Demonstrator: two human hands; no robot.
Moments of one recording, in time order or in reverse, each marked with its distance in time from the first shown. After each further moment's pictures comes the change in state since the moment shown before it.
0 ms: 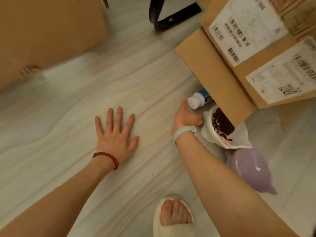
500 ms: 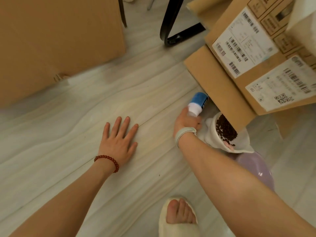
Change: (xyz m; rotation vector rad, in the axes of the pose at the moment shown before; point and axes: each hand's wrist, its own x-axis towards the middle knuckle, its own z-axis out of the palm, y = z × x) left_hand -0.019 -0.023 -0.011 -0.008 -0.062 0.053; right_hand -0.029 -0.009 -0.001 0.112 -0.039 0.115
